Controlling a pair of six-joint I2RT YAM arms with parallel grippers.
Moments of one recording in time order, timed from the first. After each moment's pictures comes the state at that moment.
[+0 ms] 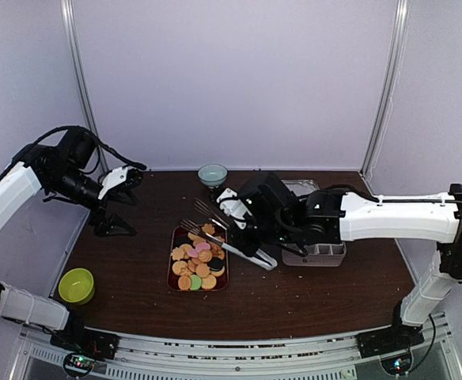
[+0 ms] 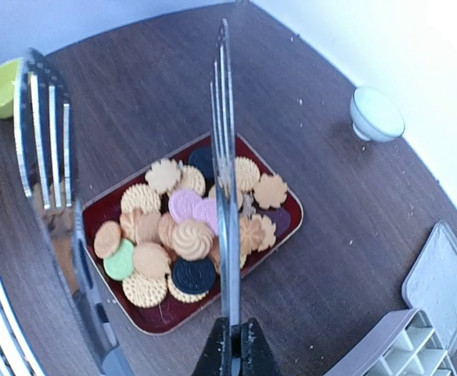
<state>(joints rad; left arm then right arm) -0.31 1.23 1.32 -1.18 0.62 0.95 1.14 1.64 1.33 -0.40 0.30 0.01</state>
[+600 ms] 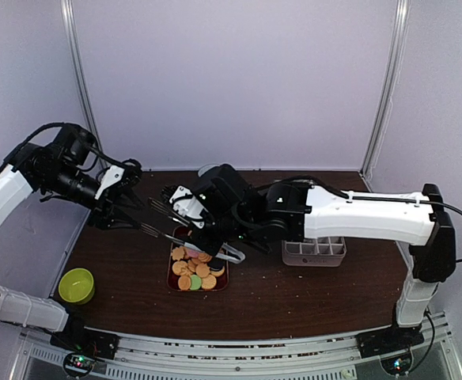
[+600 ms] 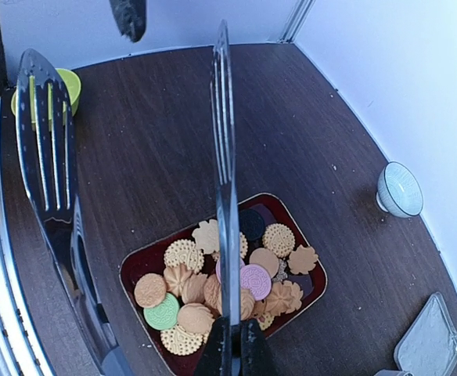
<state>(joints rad) -0.42 1.17 1.36 -1.18 0.70 0.95 1.25 1.86 1.73 -0.51 0.33 -0.11</state>
